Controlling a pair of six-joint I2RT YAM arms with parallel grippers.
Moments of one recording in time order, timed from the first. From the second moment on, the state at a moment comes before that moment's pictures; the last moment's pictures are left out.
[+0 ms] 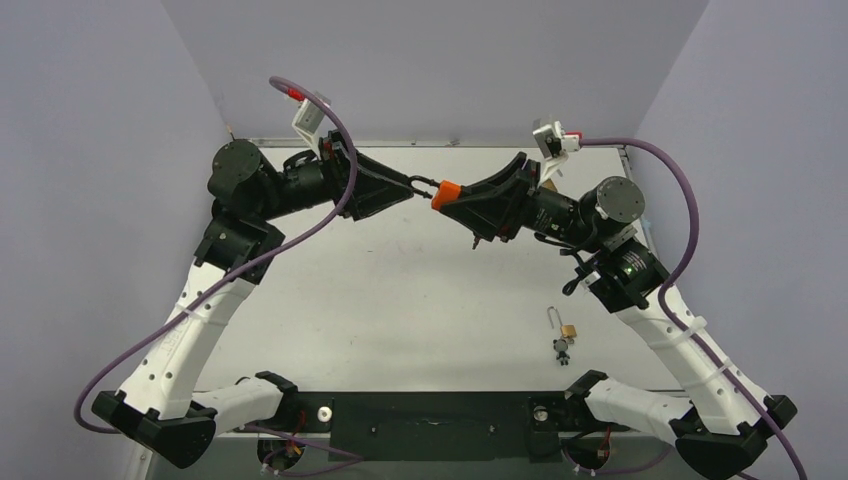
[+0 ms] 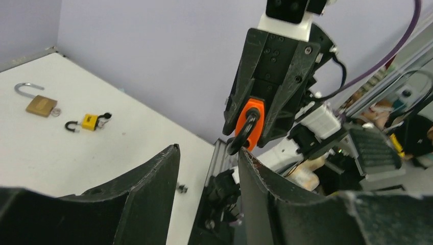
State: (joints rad) left arm -0.46 1.15 1.42 0.01 0.79 -0.78; right arm 0.63 1.05 1.31 0.01 -0.60 0.52
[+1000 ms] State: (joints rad) left arm -0.46 1.14 1.40 -0.18 0.99 -0.46; right arm 0.65 1.01 1.23 -0.16 -0.65 0.54
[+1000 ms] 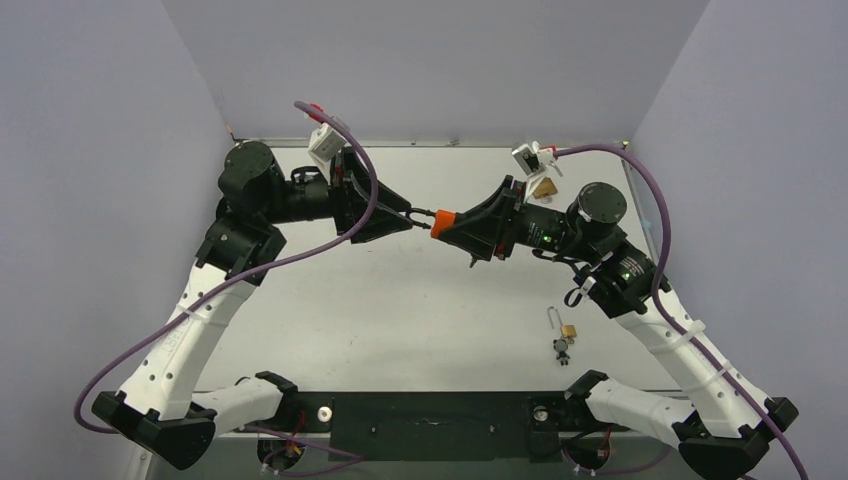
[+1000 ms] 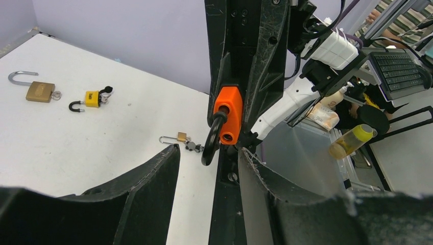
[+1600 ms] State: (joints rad) left arm -0.49 1.16 1.40 -0.18 0.99 -0.46; right arm 0.65 1.01 1.23 -0.20 -0.64 0.51
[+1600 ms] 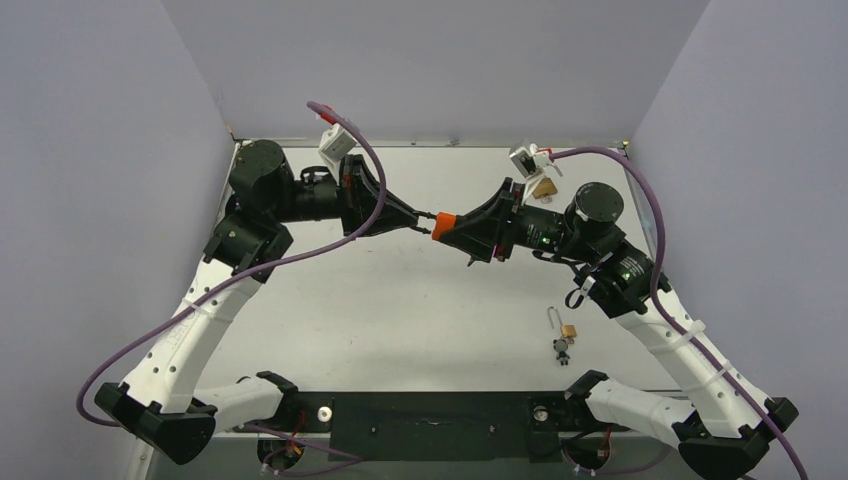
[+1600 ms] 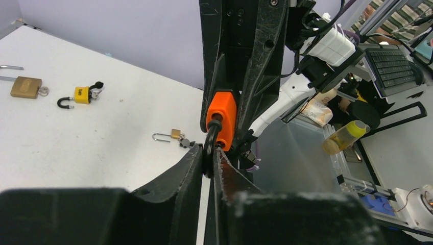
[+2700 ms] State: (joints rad) left arm -0.61 1.12 1.36 -0.08 0.85 -0.54; right arm 0.66 0.99 1.23 -0.18 -0.65 0.50
